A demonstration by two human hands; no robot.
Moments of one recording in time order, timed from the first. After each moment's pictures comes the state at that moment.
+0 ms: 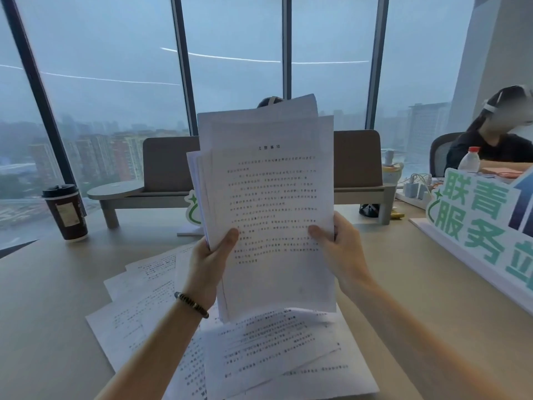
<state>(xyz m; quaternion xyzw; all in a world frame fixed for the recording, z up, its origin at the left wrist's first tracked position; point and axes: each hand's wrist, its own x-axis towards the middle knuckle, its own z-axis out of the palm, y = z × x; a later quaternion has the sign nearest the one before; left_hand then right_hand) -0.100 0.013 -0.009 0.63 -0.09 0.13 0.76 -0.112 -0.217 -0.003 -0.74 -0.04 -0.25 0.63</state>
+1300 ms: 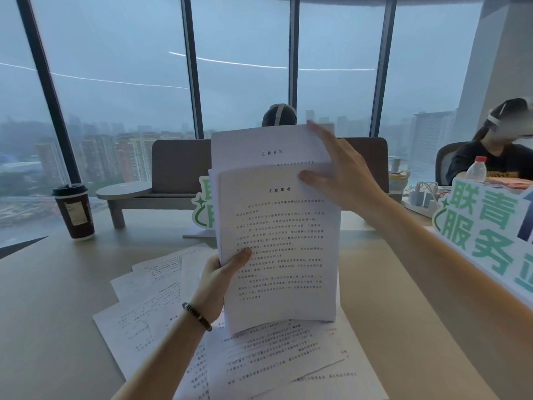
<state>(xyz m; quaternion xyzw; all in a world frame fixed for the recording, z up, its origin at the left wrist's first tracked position) -0.103 0.022 -0.027 0.62 -0.11 0.03 0.78 -0.088 -0.221 0.126 -0.87 -0.18 -0.35 0.31</state>
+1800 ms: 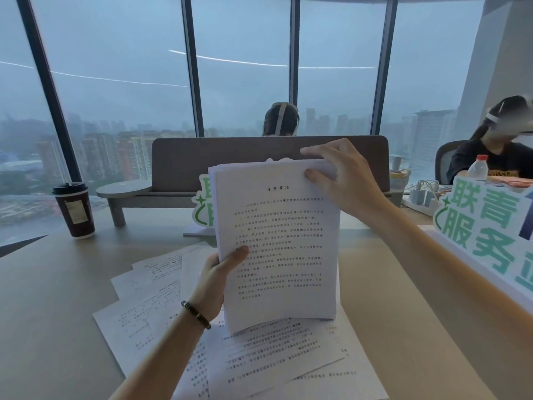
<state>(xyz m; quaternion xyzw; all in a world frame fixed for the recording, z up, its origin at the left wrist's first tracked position) -0.103 0.024 -0.026 0.61 -0.13 0.01 0.78 -0.091 -0.221 0.114 -0.86 -0.18 -0.40 0.27</state>
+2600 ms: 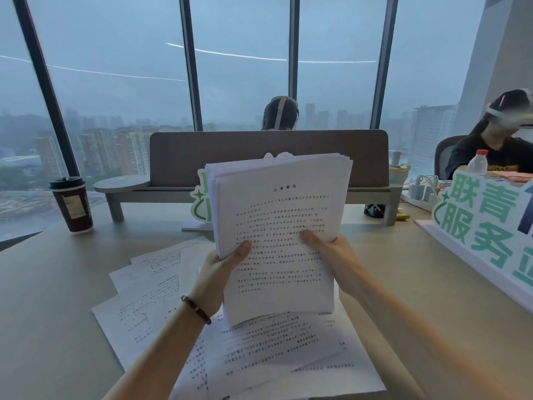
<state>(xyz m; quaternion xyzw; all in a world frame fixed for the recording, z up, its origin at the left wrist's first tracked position) -0.103 0.018 -0.030 0.60 -0.11 0.02 0.79 -0.106 -0.212 -0.010 -0.66 -0.07 -0.06 0.75</state>
